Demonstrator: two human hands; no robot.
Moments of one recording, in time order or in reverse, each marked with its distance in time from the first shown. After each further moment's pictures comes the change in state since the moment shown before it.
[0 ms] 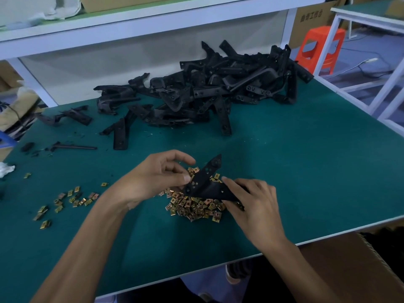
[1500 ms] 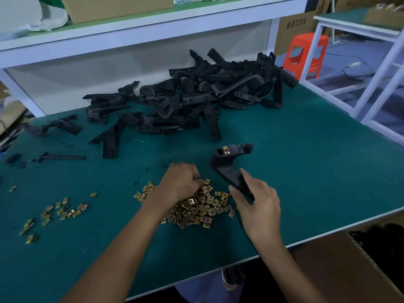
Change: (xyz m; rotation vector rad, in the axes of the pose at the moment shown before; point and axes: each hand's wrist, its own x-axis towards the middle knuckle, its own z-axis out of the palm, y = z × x) left_hand 0.090 -0.036 0.055 0.885 0.179 -0.001; right_hand 0.006 0.003 -0.005 0.257 0.150 0.484
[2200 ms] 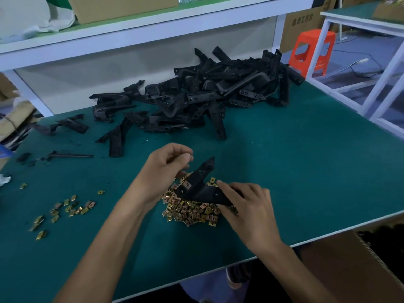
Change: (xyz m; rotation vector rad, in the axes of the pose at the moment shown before) left_hand -0.057 0.005 -0.060 -0.931 0.198 -0.074; right_hand -0.008 0.000 0.006 -0.305 -0.144 -0.494
